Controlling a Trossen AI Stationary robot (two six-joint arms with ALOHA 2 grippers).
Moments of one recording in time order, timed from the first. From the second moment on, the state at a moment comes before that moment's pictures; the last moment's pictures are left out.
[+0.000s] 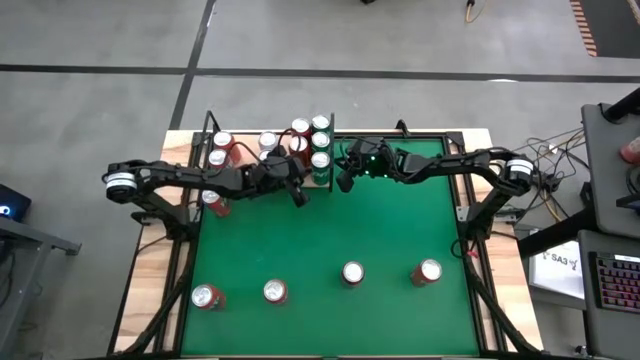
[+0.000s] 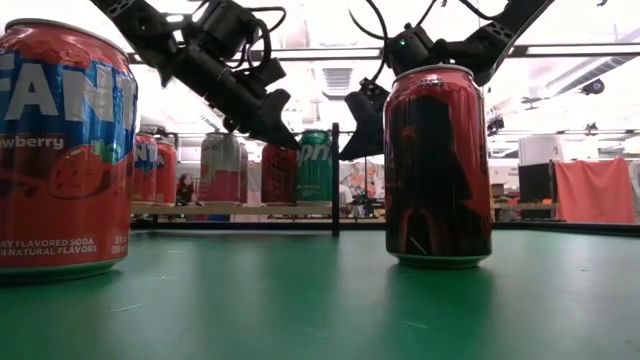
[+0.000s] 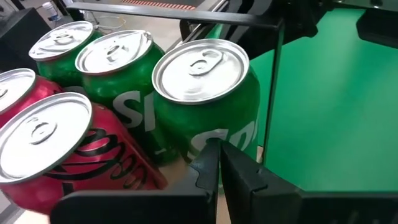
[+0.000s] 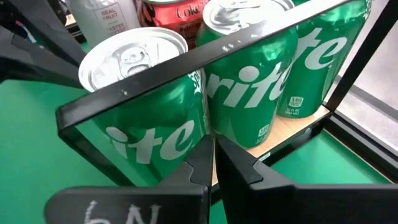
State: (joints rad) left arm 0.24 1.49 0.79 0.20 -0.33 0.02; right arm -0.39 1.65 0.91 0.27 0.04 0.16
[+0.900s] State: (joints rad) left arm 0.20 1.35 0.79 0.05 -0.33 -0.02; right arm -0.39 1.56 0.91 0.14 0.04 0.16
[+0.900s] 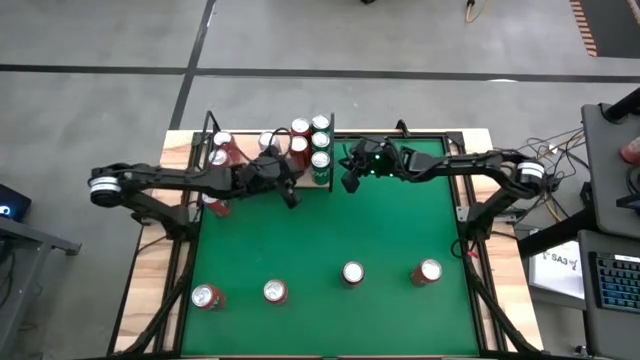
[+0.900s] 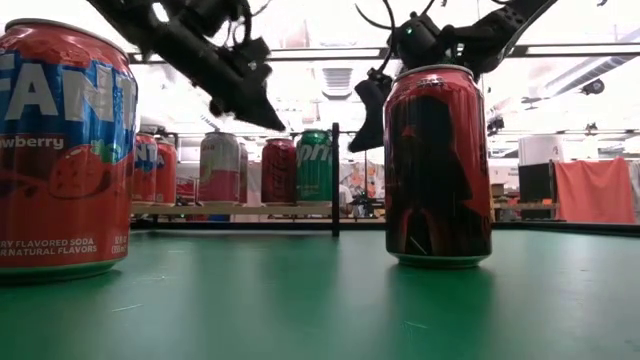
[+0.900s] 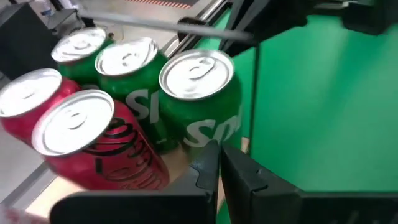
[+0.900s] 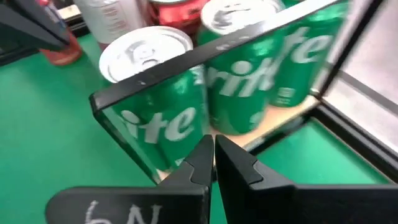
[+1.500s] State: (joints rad) left arm -0.07 0.98 0.84 -0.16 -0.30 0.00; right arm -0.19 1.31 0.91 0.06 0.08 0.17
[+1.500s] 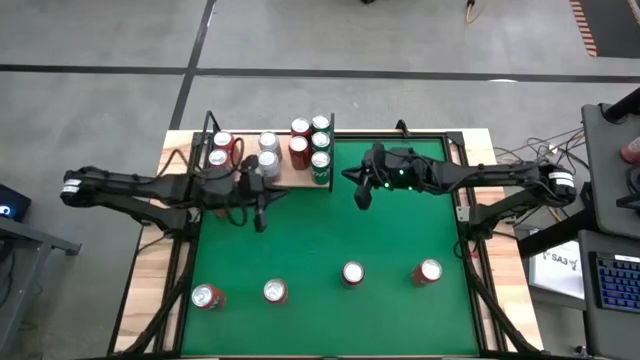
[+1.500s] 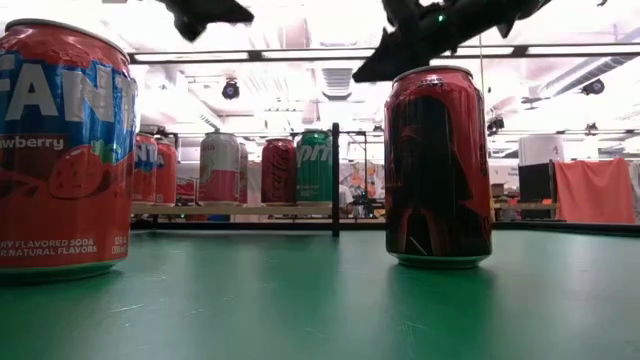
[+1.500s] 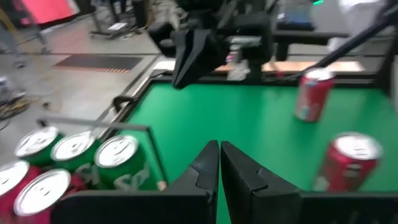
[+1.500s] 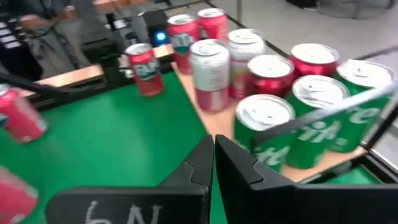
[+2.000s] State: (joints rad) left arm -0.35 1.04 1.11 -0.56 -0.30 -0.20; right arm -0.10 1.31 0.91 0.06 0.09 0.17
